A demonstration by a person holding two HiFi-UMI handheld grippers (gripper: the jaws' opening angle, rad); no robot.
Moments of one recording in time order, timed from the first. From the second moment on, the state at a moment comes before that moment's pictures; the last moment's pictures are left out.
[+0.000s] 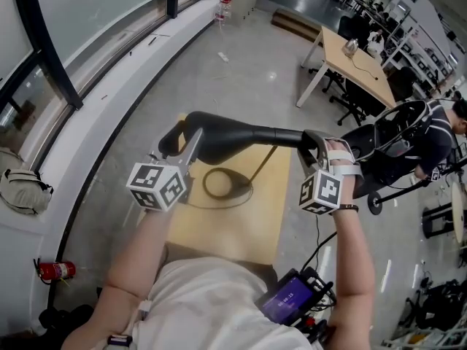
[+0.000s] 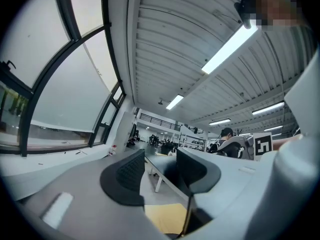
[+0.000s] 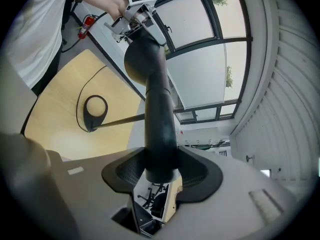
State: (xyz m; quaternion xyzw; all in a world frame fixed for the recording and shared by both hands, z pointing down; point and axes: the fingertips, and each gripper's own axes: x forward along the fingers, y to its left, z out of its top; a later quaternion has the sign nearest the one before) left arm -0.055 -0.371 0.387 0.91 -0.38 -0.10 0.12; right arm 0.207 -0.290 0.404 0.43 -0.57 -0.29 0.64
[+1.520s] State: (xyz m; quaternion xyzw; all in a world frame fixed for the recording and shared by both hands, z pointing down) left arm -0.033 -0.369 0.472 0.91 -0.31 -0.11 0.23; right arm 0.202 -0.292 0.383 0.34 -0.48 -0.36 0.73
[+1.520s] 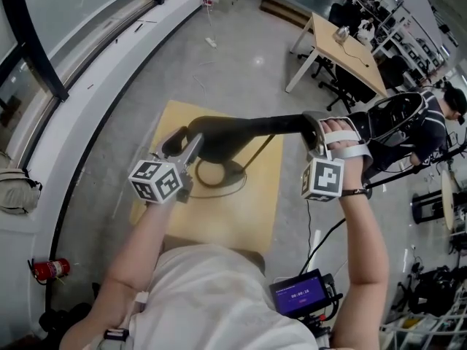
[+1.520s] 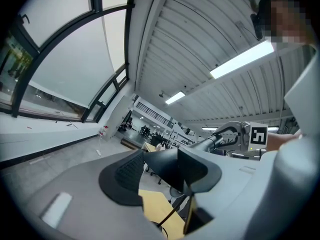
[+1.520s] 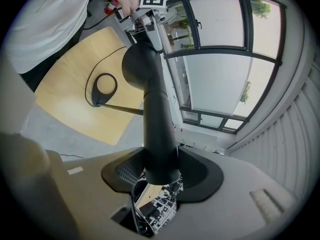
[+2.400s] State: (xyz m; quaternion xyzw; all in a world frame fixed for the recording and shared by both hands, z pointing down) left arm -0.003 -0.356 0.504 0.93 -0.27 -0.08 0.23; right arm 0.199 -0.293 0.376 0.30 -0.44 -0.37 0.76
